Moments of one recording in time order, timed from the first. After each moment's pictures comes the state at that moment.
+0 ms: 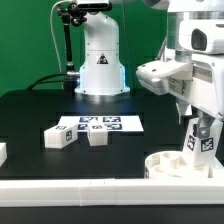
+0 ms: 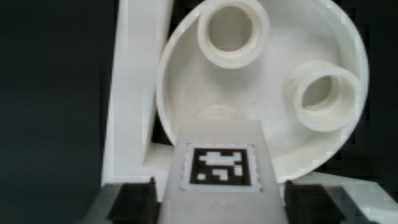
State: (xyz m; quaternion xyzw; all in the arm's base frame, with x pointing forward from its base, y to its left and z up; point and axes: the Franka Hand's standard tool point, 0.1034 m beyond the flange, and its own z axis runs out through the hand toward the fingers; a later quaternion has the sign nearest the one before) arm 0.644 0.099 0.090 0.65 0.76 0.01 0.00
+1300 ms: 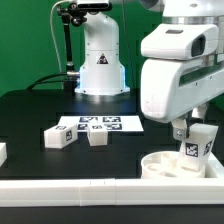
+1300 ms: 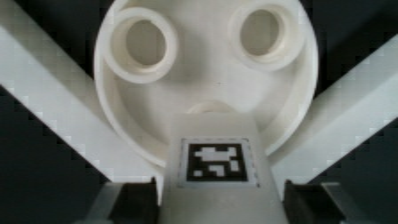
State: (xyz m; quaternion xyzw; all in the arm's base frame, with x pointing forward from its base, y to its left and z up) arm 0.639 0.094 0.086 0.93 0.37 0.00 -0.01
